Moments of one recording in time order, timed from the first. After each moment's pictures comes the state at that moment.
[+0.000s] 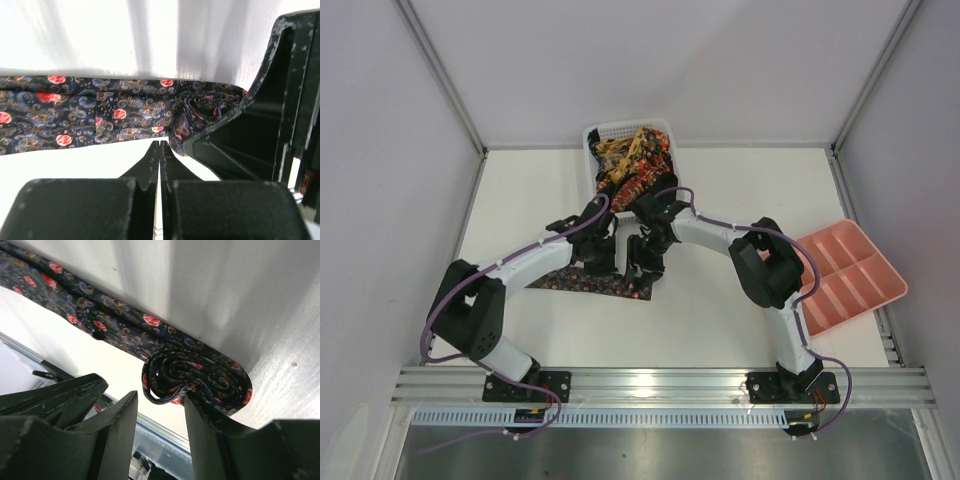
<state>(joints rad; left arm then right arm) -0.54 1.56 1.00 -0.60 0.08 -0.55 0.76 2.15 1.62 -0.75 -0.46 0.78</state>
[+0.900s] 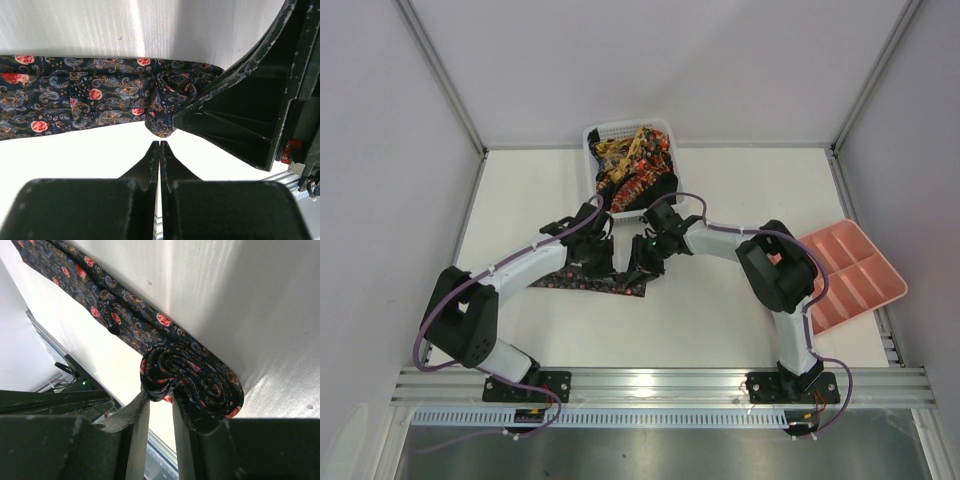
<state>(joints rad) -0.52 1.50 0.98 -0.62 0.14 -0.55 0.72 2.06 1.36 -0.35 -0.56 0.80</state>
